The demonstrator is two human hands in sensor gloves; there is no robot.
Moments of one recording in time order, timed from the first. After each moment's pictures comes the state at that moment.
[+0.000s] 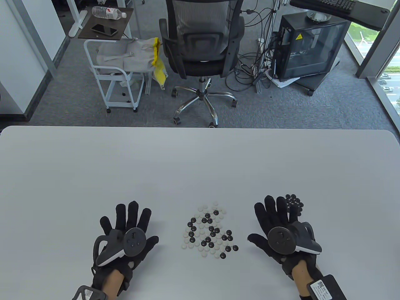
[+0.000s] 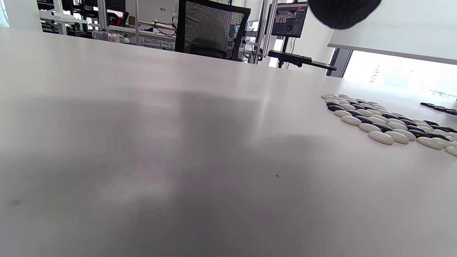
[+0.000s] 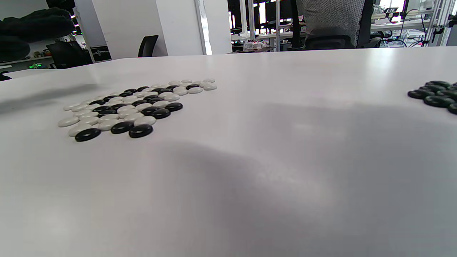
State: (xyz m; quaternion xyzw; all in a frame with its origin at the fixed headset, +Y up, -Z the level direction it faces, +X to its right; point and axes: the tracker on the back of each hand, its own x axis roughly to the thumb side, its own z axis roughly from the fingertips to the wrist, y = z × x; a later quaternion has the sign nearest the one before) left_hand -0.233 -0.766 -0.261 -0.11 -0.13 0.04 0.99; right_hand 0.207 -0.746 -0.271 0.27 0.07 0.96 0.07
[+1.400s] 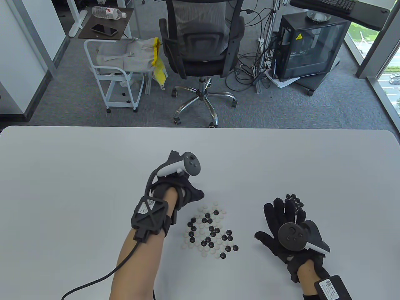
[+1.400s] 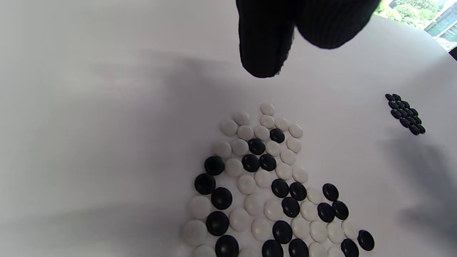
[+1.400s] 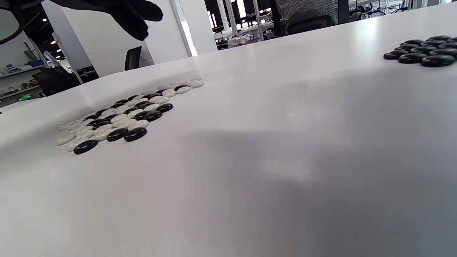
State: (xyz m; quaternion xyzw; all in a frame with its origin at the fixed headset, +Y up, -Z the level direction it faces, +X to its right) left_hand -0.074 -0.705 -0.427 -0.39 -0.17 0.08 0.90; right_hand 0.233 -0.753 -0.278 0.23 0.09 0.96 0.14
